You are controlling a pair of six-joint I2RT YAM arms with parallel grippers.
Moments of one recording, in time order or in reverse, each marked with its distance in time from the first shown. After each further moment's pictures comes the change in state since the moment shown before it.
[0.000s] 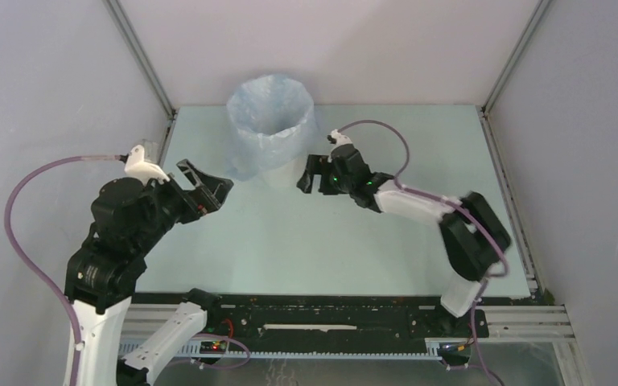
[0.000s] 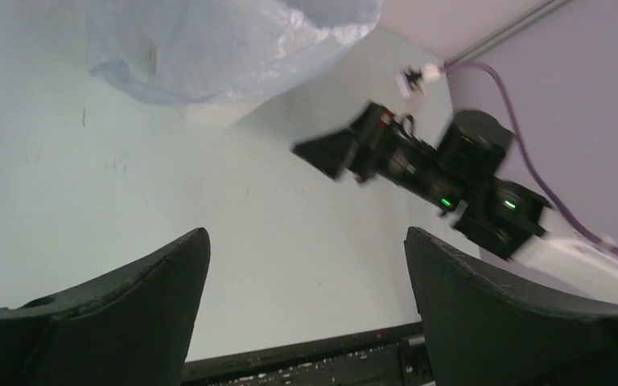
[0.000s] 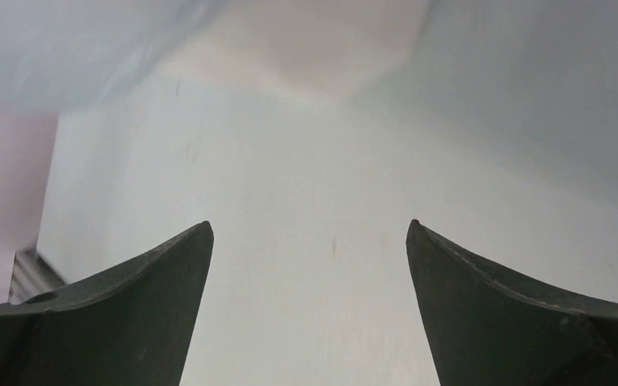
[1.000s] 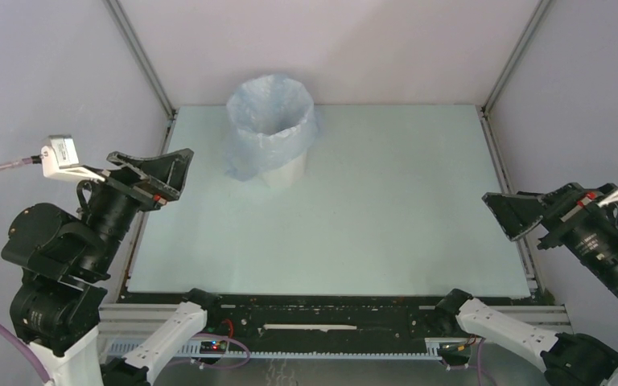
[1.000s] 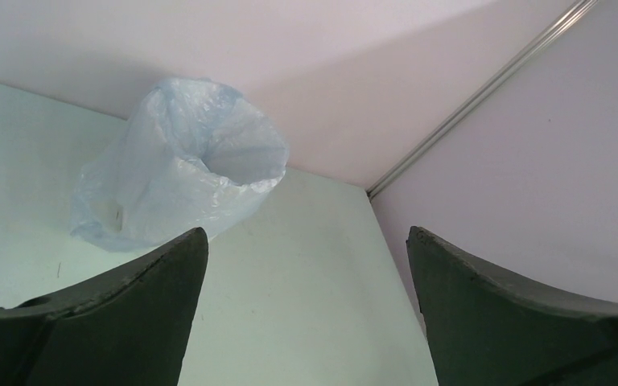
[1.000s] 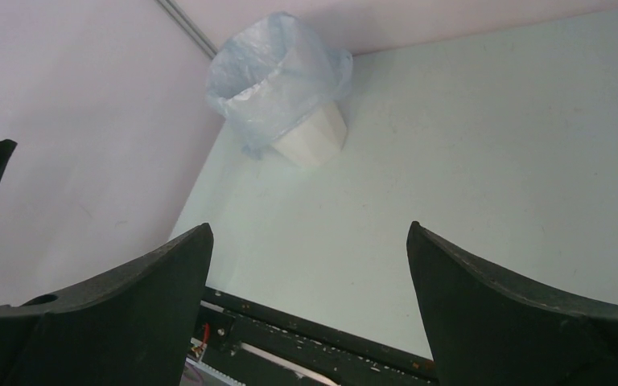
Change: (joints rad) left arm 0.001 0.016 0.320 0.128 -0.083 0.032; right arm -0.016 -1.025 0.882 -1.533 0.340 -0.092
